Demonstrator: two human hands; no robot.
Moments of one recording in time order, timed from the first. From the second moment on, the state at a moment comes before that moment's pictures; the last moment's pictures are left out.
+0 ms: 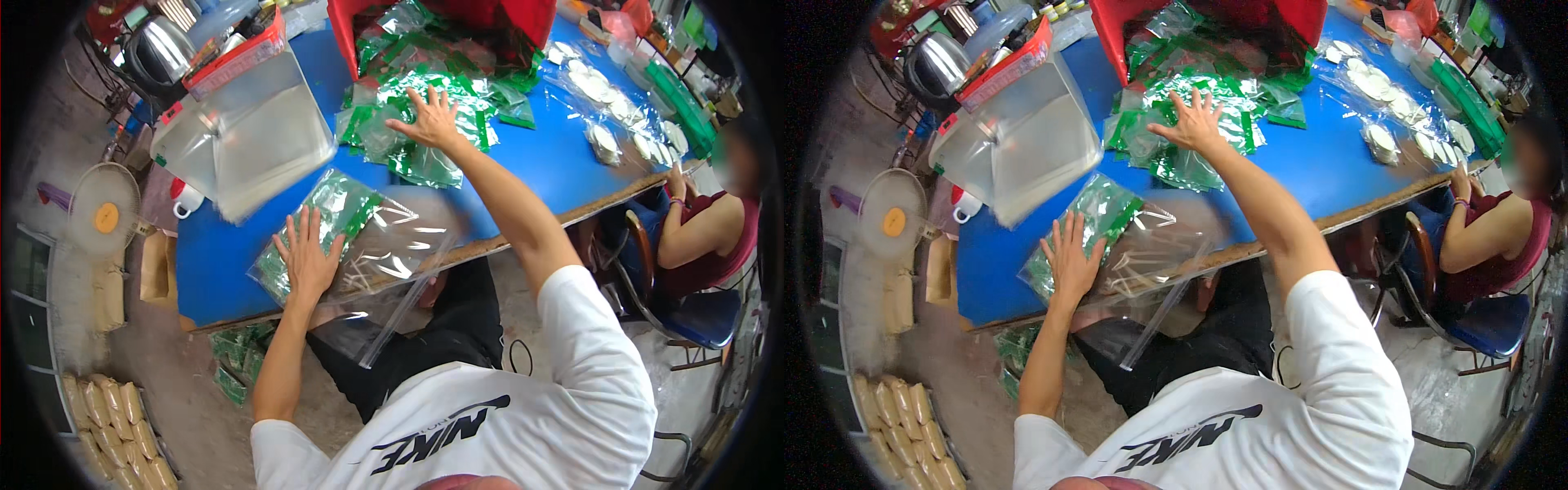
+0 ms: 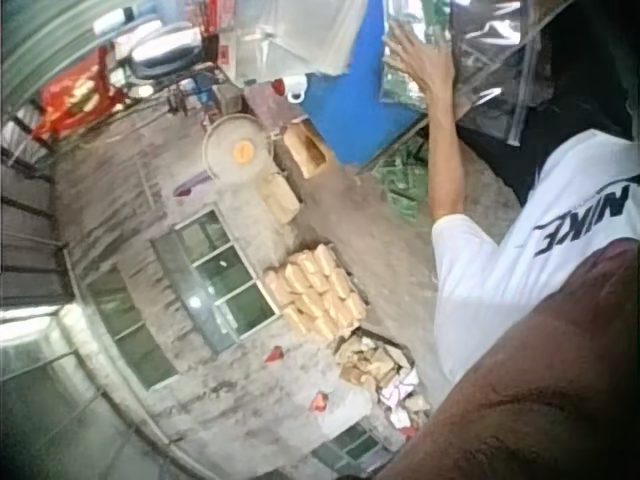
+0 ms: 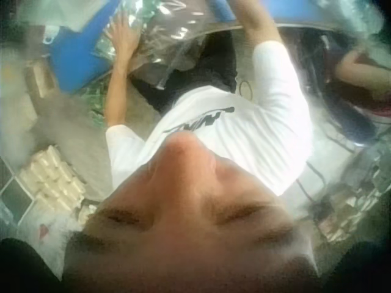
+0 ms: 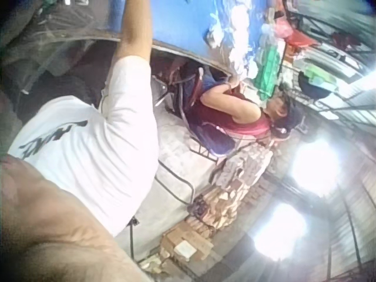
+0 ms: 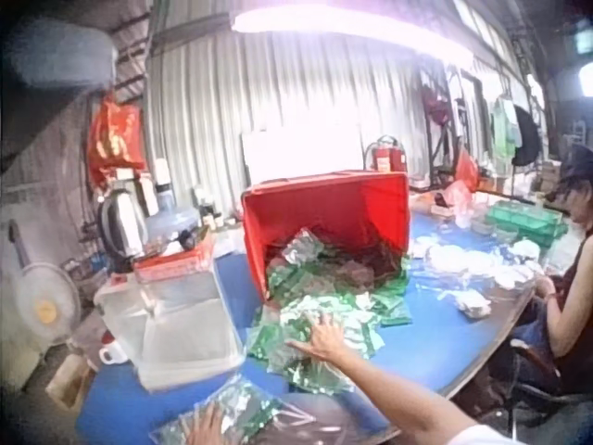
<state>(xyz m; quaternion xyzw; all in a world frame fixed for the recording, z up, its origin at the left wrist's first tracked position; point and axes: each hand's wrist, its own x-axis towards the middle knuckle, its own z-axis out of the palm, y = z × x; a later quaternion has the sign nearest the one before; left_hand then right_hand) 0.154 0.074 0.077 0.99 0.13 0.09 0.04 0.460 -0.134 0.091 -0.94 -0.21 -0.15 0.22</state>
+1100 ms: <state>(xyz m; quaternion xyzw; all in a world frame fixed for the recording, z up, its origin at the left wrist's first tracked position) 0.046 -0.026 0.044 0.42 0.28 0.13 0.85 0.269 -0.152 0.082 -0.80 -0.55 -0.13 0.21</state>
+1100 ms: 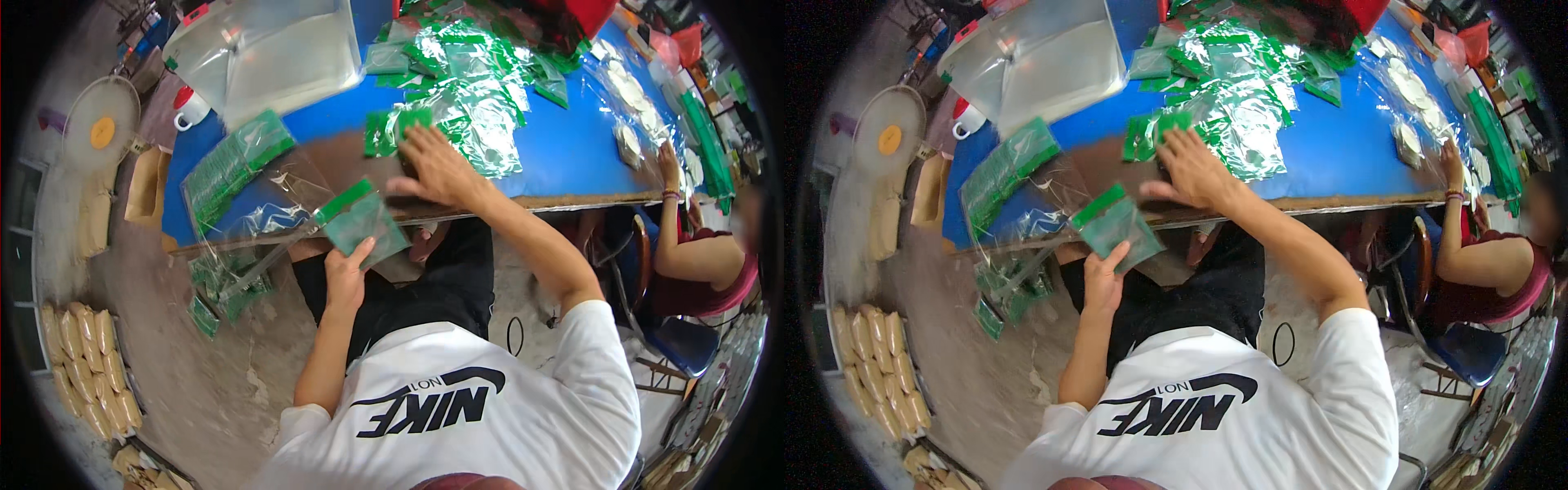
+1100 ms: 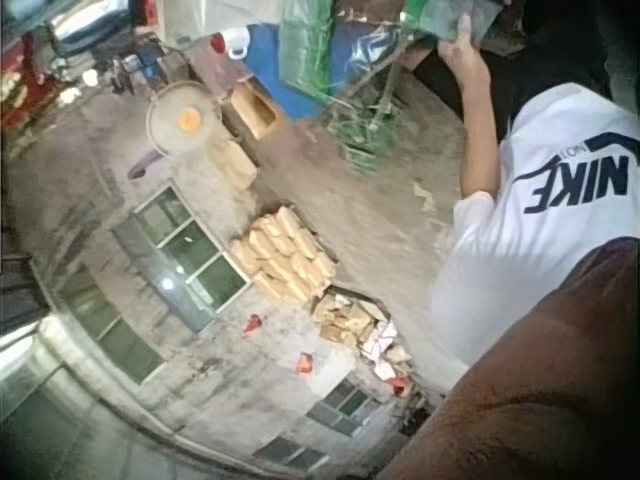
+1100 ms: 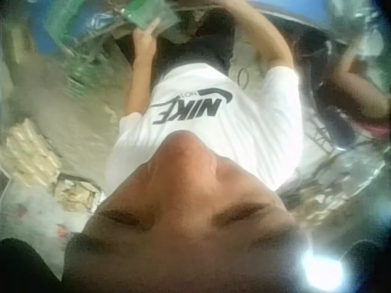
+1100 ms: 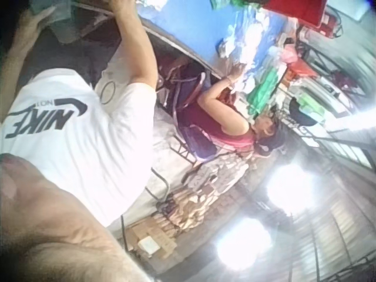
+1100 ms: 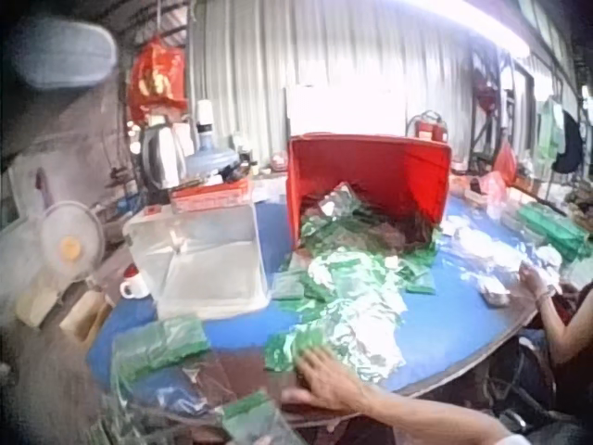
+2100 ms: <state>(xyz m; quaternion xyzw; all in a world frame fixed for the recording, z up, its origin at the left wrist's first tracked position) 0.053 -0.065 0.045 0.32 0.27 0.02 0.91 0.199 -0.222 0.071 -0.79 -0.54 -0.06 0.28</state>
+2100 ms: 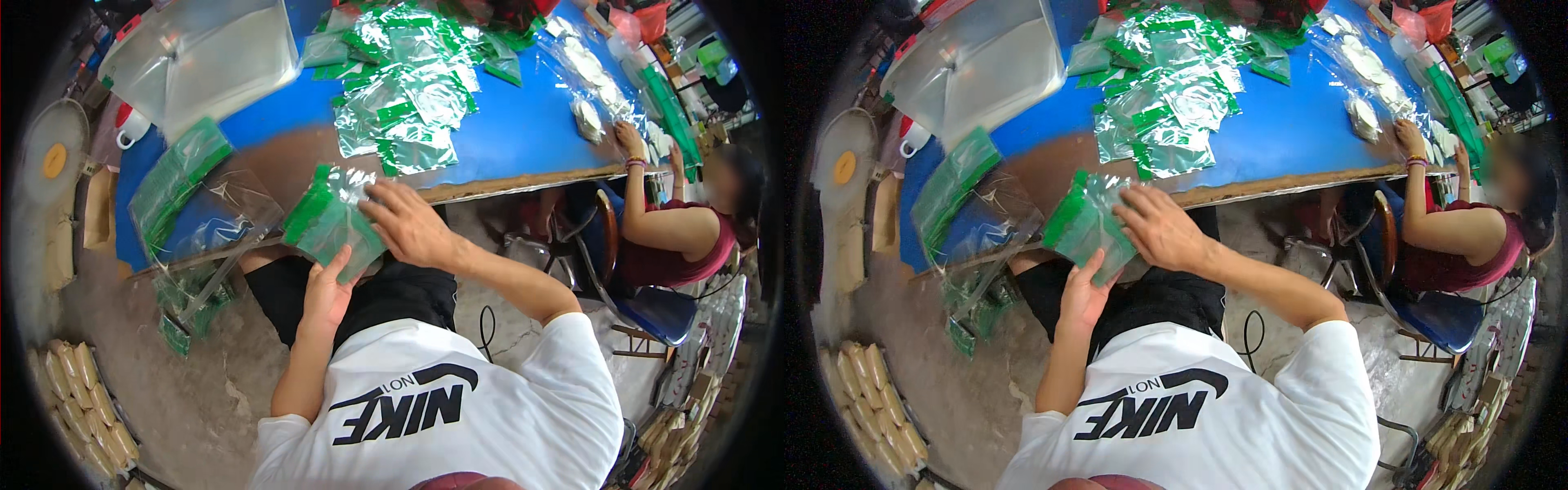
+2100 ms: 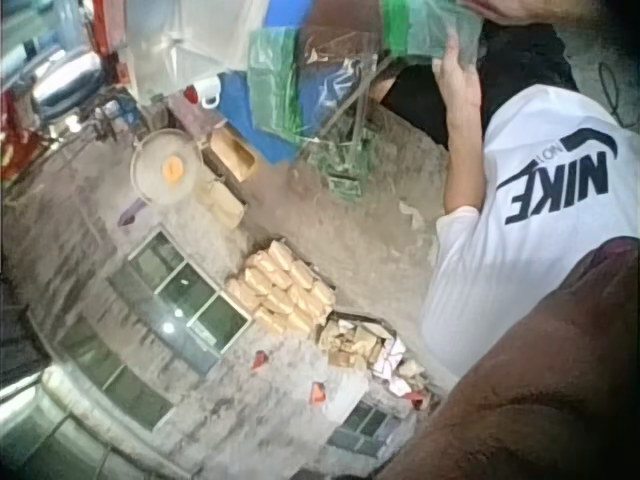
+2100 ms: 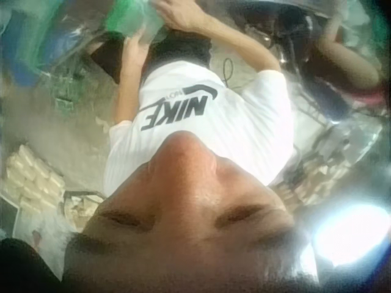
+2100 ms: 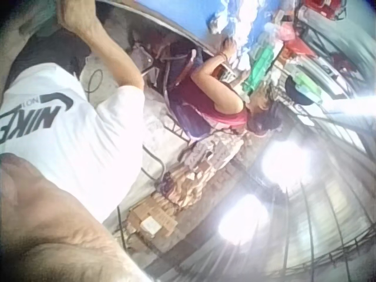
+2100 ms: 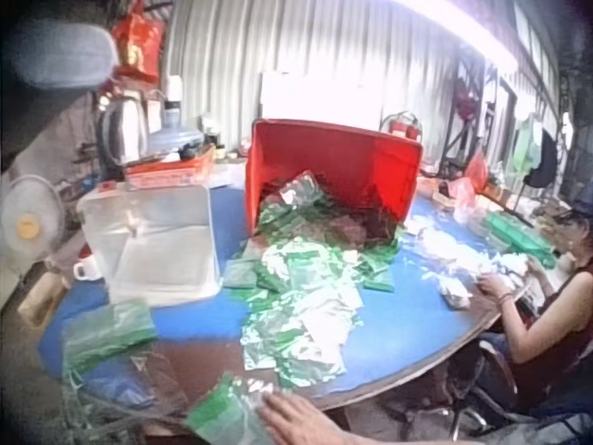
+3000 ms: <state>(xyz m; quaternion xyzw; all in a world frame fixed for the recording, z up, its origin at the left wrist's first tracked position) 0.046 -0.063 0.053 0.28 0.30 0.08 0.91 0.216 -0.190 0.078 -0.75 -0.53 0.10 0.37</state>
